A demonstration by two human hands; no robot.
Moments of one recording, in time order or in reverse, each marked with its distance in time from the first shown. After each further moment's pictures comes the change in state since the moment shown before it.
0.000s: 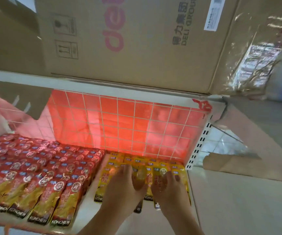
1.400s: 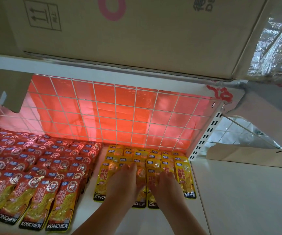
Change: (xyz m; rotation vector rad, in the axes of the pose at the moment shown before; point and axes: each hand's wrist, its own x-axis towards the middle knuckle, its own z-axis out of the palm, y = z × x) left_hand 0.035 -0.037 0.043 0.242 -0.109 0.124; right_hand 0.022 0.017 0.059 -0.191 -0.127 0.049
